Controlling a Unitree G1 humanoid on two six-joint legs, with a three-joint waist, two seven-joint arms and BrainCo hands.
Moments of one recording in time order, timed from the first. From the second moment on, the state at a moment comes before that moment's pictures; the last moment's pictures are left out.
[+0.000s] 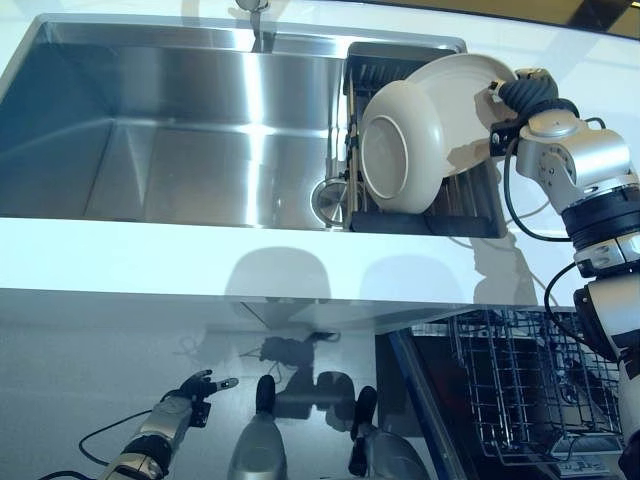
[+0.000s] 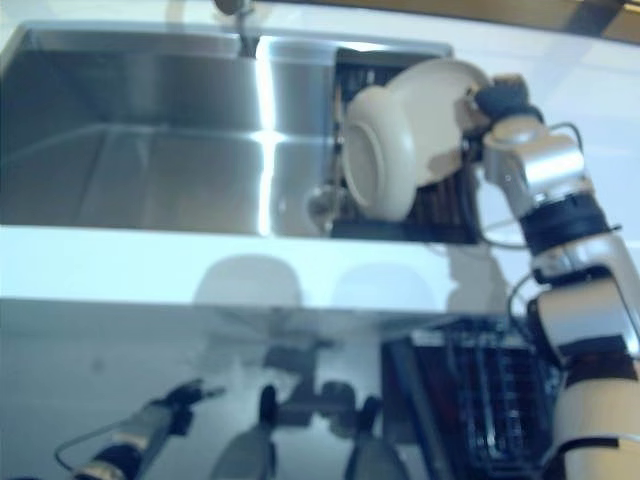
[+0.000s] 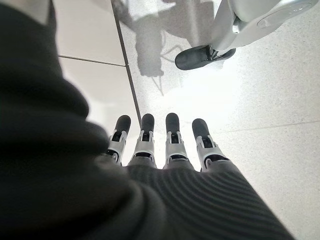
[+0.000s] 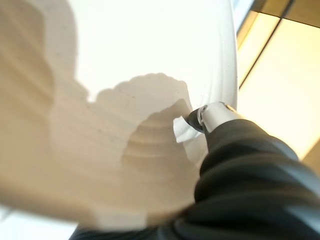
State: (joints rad) left arm -0.18 0.43 -0.28 0.99 -0.23 0.13 -0.02; right arm -1.28 -0.77 0.44 0.63 0.60 0.57 -0.40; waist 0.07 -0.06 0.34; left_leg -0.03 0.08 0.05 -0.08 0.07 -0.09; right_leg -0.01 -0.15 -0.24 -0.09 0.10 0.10
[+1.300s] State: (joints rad) left arm -0.05 0.41 -0.26 0.97 -0.23 0.13 -0.03; right arm -1.33 -0.85 0.45 0.62 0.57 0.62 -0.37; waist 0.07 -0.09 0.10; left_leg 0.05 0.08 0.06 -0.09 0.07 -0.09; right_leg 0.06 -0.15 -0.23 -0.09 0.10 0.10
